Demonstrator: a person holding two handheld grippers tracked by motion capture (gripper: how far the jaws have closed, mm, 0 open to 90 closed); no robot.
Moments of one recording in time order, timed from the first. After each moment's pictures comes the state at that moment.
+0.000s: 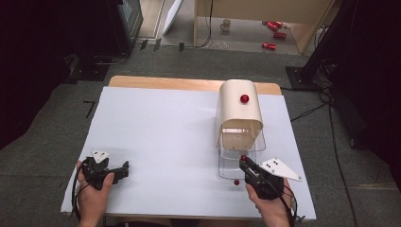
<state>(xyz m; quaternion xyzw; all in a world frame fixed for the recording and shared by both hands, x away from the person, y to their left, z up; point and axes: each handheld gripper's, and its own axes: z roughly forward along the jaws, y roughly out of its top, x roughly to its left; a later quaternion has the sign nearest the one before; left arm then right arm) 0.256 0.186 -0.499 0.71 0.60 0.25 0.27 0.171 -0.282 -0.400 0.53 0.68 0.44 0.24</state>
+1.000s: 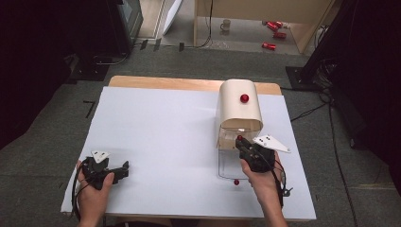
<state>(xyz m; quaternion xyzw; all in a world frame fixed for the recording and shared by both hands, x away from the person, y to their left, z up) 0.256 0.186 -0.499 0.71 0.60 0.25 0.27 0.237 -0.280 -0.406 0.55 0.67 0.44 0.24</state>
